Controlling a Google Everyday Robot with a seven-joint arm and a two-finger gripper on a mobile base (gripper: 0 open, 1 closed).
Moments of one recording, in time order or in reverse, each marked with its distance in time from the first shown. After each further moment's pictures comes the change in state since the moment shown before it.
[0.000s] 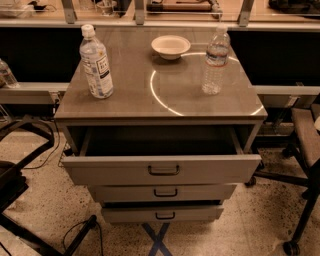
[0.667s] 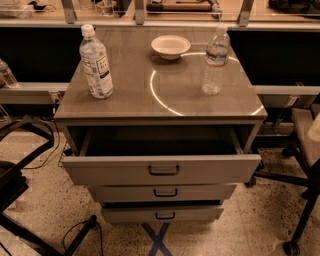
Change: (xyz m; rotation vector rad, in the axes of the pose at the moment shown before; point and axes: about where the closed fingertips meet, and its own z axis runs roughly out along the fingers) arm -0.005 0.016 0.007 -0.012 -0.006 -0.054
